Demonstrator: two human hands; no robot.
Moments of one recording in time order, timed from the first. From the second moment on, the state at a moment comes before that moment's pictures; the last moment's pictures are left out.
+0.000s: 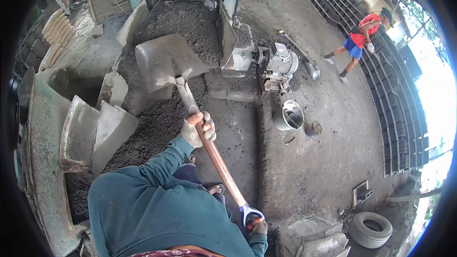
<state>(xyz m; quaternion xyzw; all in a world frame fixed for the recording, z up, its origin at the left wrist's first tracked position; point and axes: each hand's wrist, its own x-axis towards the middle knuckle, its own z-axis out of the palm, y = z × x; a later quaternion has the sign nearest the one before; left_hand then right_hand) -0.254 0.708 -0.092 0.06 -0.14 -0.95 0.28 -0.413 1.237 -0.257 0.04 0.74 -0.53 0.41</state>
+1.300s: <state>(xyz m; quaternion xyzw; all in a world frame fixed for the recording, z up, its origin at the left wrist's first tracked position) -0.280 0.543 -0.048 0.21 -0.18 -0.93 0.26 -0.375 1.026 -0.079 0.04 0.63 -0.70 0.33</state>
